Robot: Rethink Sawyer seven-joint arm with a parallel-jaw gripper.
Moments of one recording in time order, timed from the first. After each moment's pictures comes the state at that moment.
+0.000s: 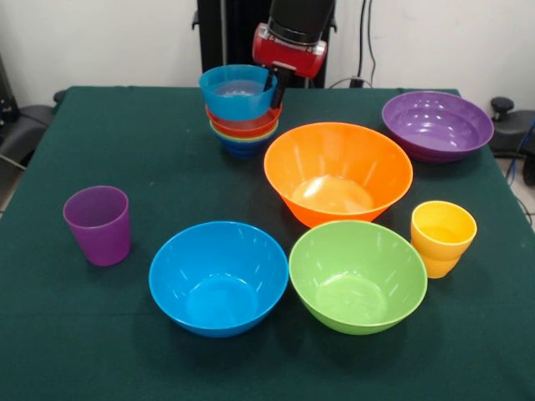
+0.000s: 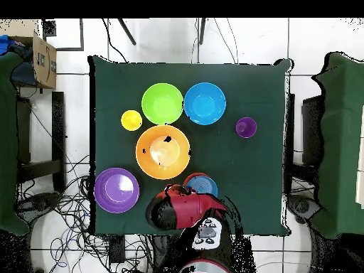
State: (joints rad) arm -0.05 -0.60 -0.22 1.98 -0.32 0.12 2.06
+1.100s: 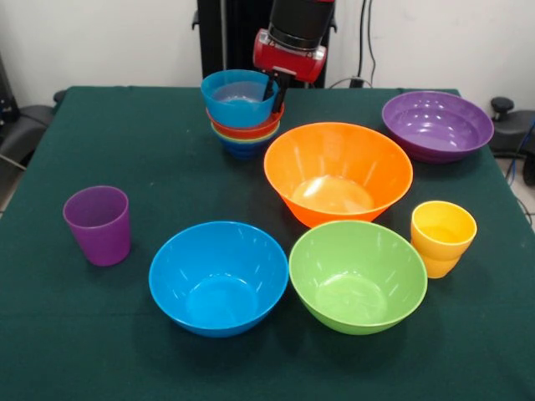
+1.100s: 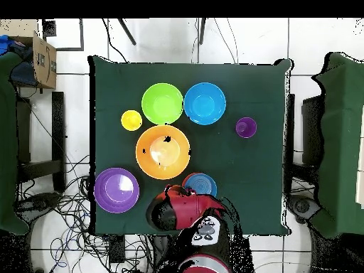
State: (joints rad) arm -0.05 -0.57 -0.23 1.98 -0.32 0.08 2.06
